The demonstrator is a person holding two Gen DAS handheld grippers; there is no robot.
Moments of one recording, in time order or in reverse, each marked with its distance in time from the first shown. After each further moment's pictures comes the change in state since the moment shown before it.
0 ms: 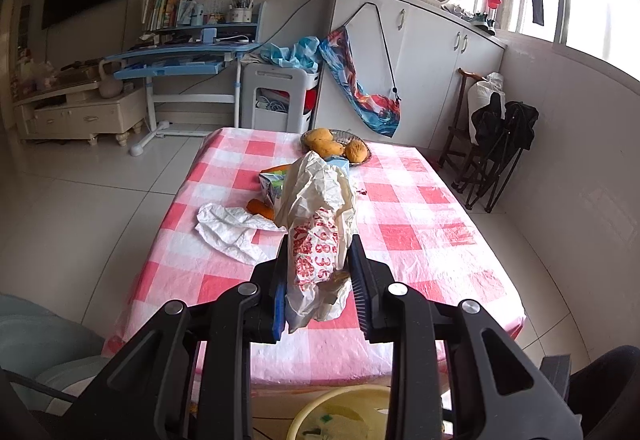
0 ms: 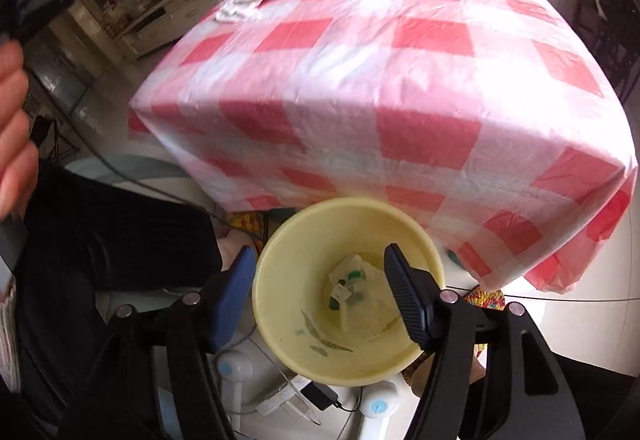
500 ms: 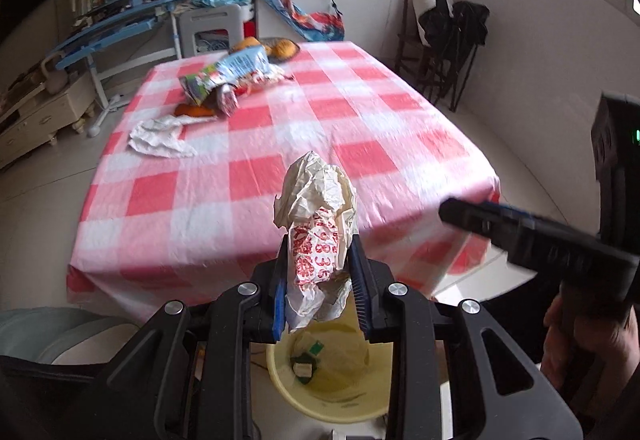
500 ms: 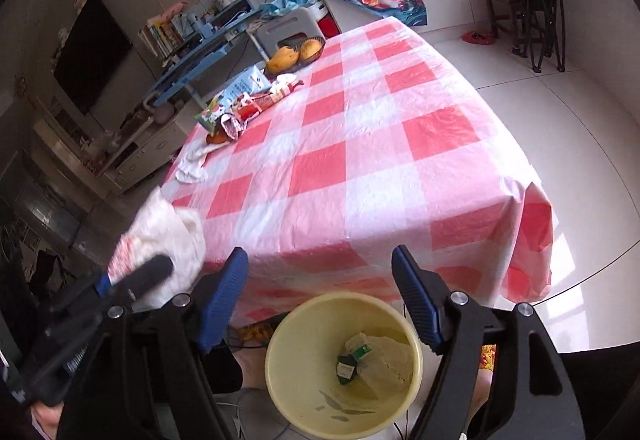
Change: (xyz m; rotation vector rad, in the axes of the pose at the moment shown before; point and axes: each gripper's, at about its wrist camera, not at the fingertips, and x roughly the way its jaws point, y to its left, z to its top) left arm 0.006 -0.059 -0.097 0.231 0.286 -0.116; right arm -0.060 -0.053 0.019 0.281 -0.327 0.007
